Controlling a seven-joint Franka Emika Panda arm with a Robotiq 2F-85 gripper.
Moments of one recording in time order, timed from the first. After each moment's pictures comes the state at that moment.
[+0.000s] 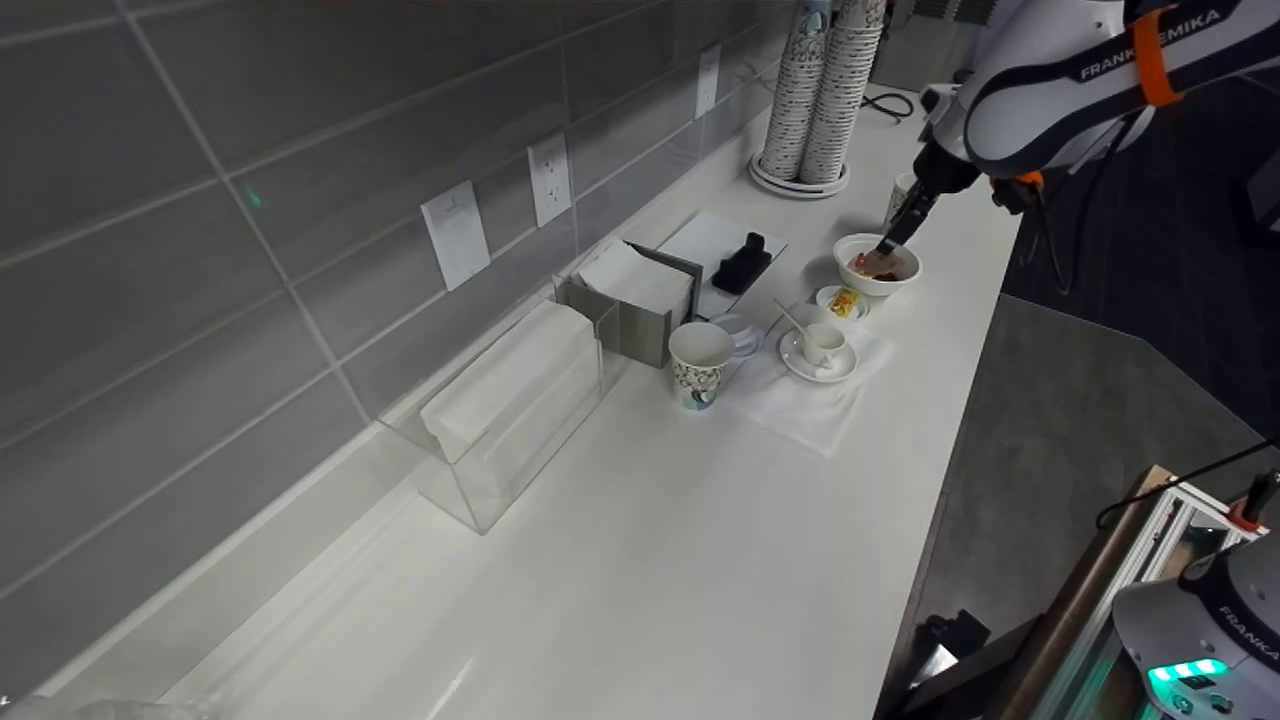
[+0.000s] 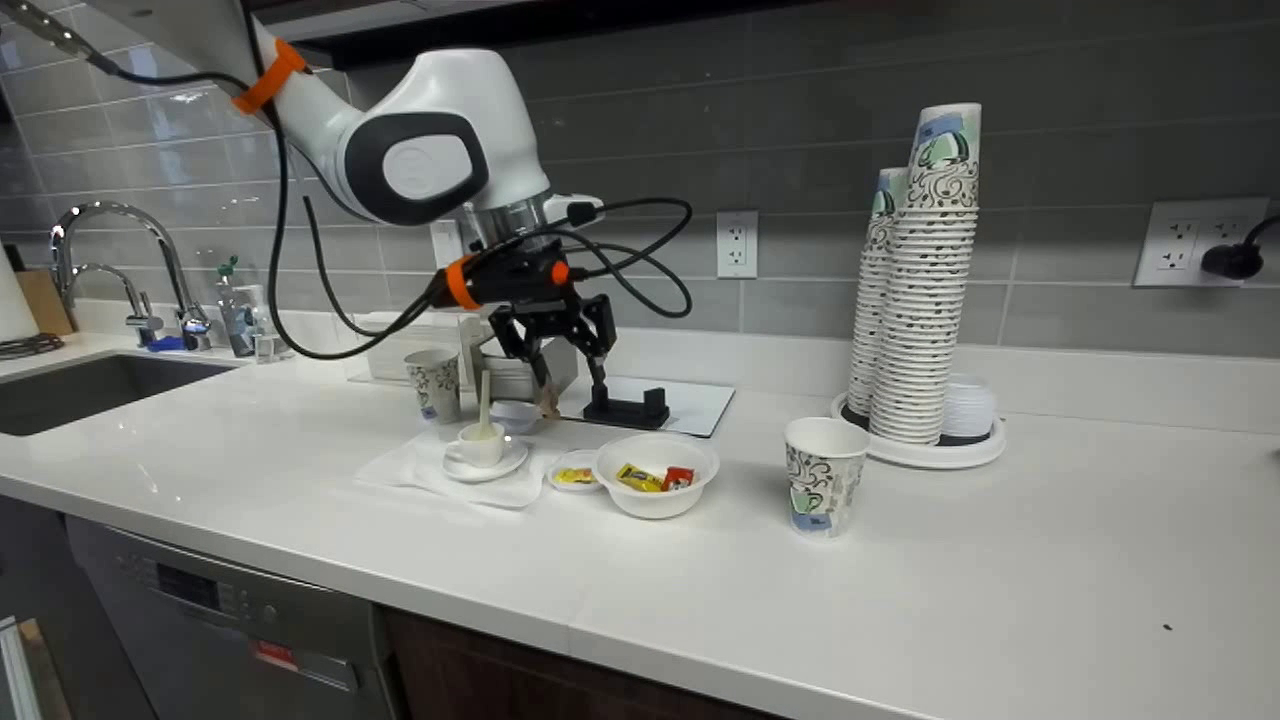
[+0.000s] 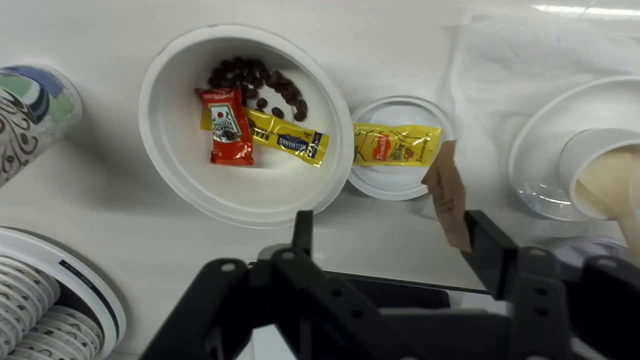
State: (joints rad) arm -0.18 0.02 -0.11 -2.33 0.03 2.62 -0.63
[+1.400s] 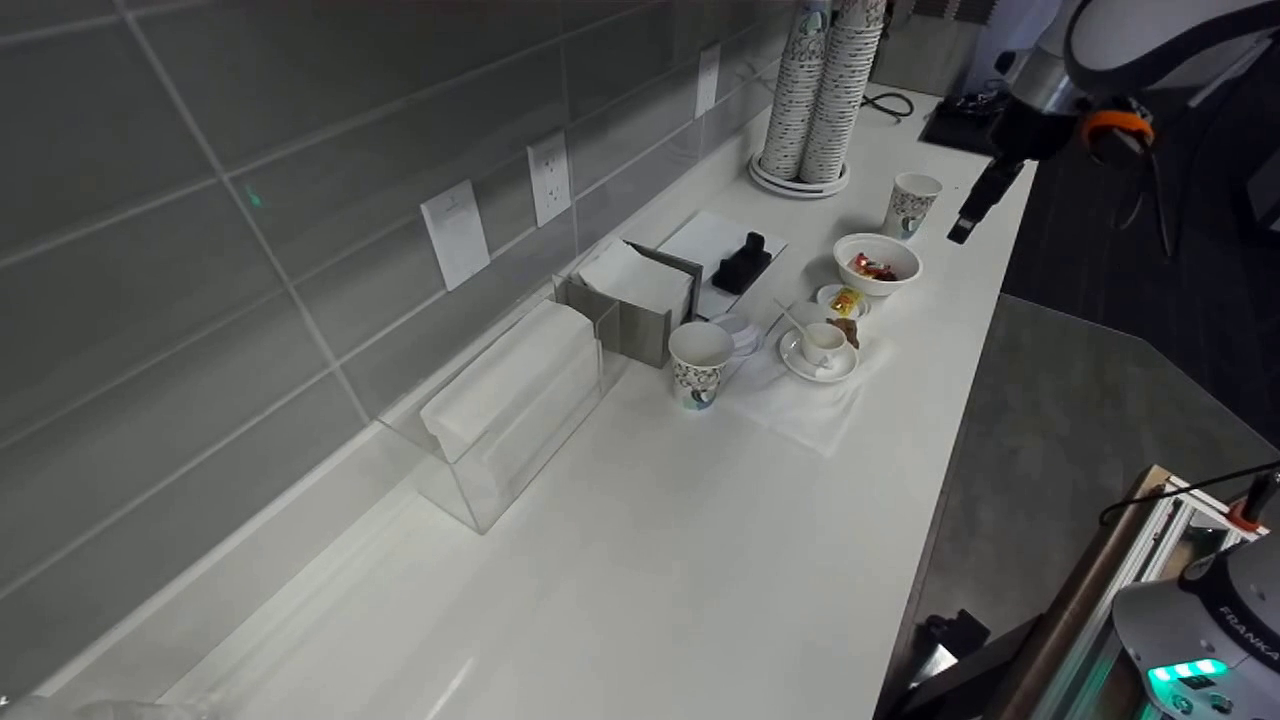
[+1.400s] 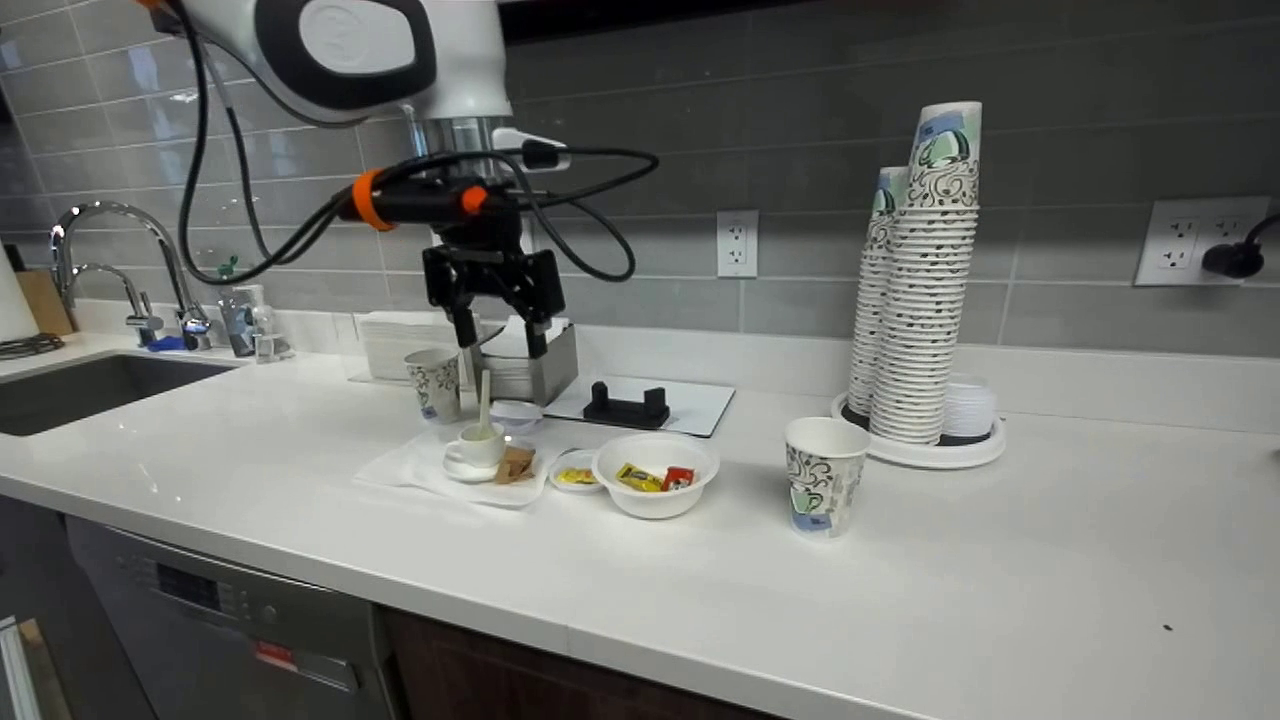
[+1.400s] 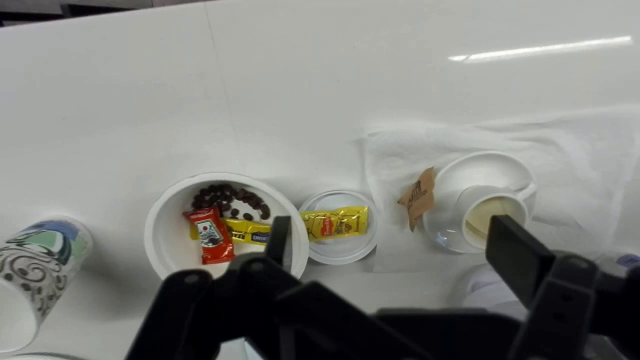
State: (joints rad) arm -0.18 -0.22 -0.16 -2.36 0.01 2.22 -0.51
